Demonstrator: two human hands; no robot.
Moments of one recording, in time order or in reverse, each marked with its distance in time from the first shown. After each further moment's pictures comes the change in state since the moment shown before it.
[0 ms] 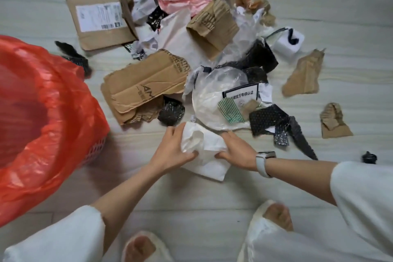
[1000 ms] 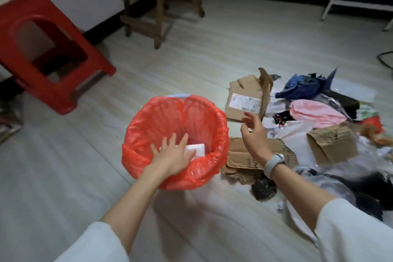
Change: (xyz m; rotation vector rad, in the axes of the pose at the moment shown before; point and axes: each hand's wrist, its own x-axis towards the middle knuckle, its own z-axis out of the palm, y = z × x) left_hand -0.160 -0.013 -0.211 0.338 0.435 -0.654; right_hand 0.055 -0.287 -0.102 0.615 0.429 -0.572
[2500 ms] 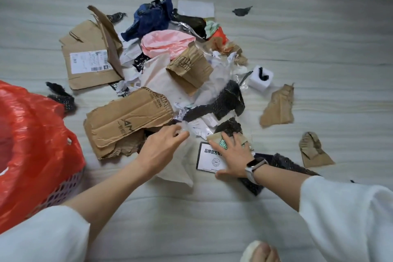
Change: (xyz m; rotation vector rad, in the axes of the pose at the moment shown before) left_hand 0.029 0.217 0.184 0.140 0.279 1.235; right_hand -0.175 0.233 -0.189 -1.064 -0.529 0.500
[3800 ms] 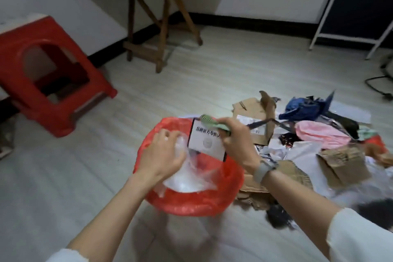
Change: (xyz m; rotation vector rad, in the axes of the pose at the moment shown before) left_hand -0.232 -0.131 -0.233 0.082 0.286 -0.955; right_hand -0.016 -0.369 -0.227 0.709 0.818 -0.777
